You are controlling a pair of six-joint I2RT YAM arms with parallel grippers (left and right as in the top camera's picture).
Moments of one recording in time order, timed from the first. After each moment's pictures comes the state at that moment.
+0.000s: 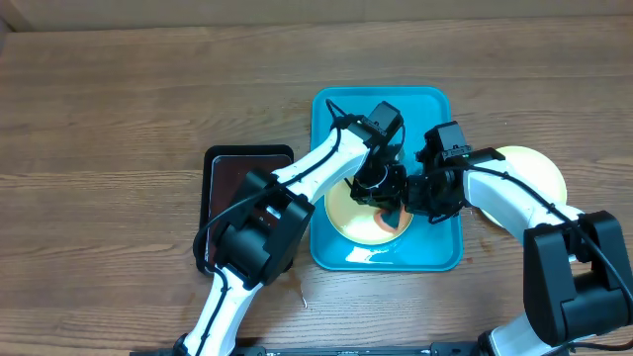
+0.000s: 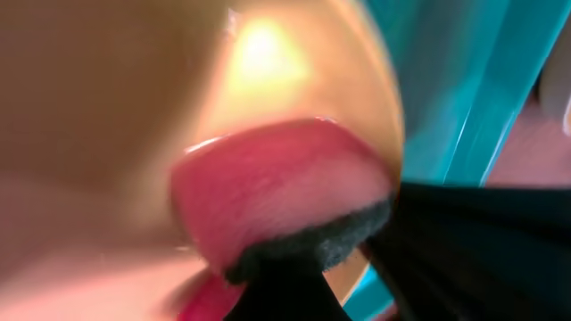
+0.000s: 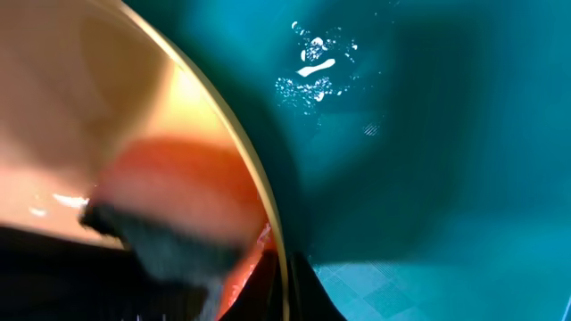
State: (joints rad) left arm -0.69 2.29 1.73 -0.92 0.57 -0.53; right arm 0.24 1.75 0.97 -0.67 -0.23 0.34
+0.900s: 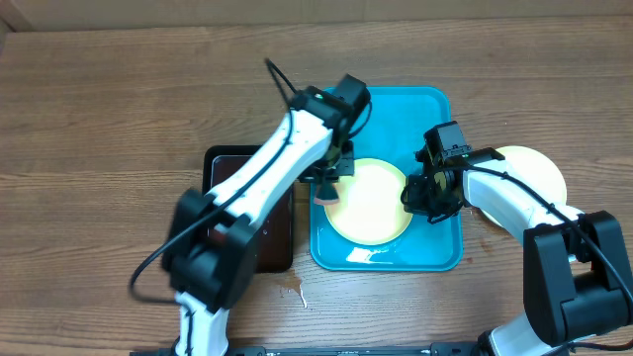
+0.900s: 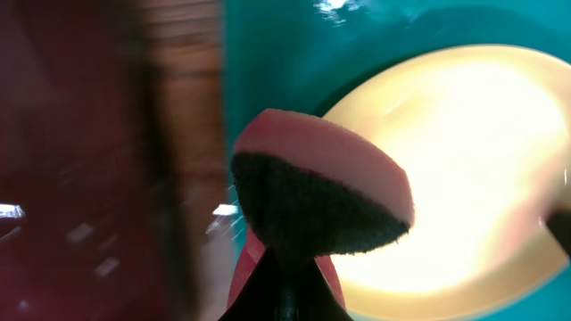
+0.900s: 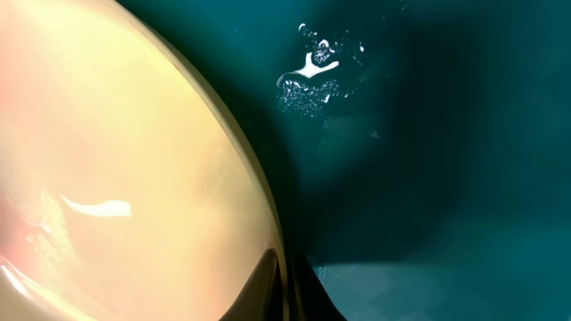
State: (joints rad) left arm -0.57 2.03 1.73 -1.23 -0.01 -0.61; right arm 0.24 1.75 0.97 -0.67 -0.23 0.34
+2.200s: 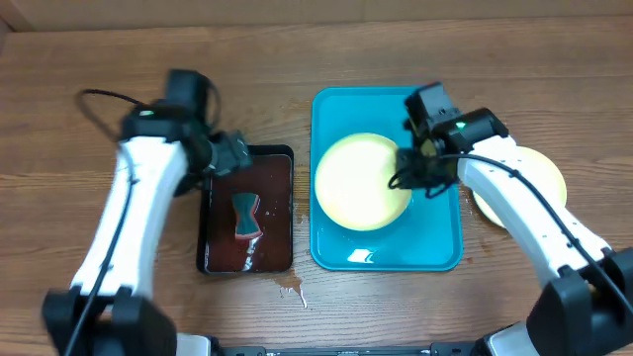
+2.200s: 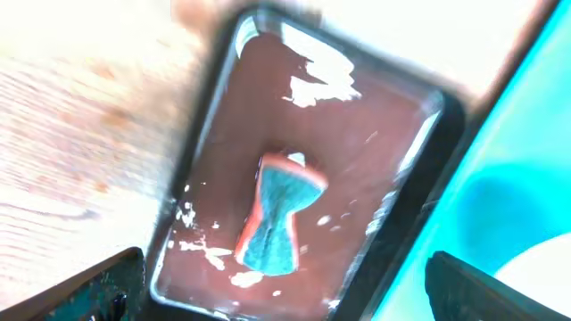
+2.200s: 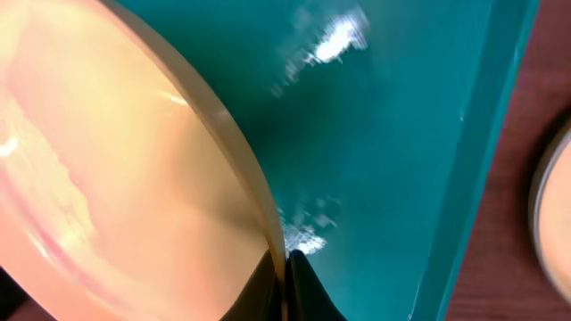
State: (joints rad) left arm -0.03 1.59 1.43 -1.17 0.05 -0.48; right arm 0.40 1.66 1.38 -1.07 -0.03 0.29
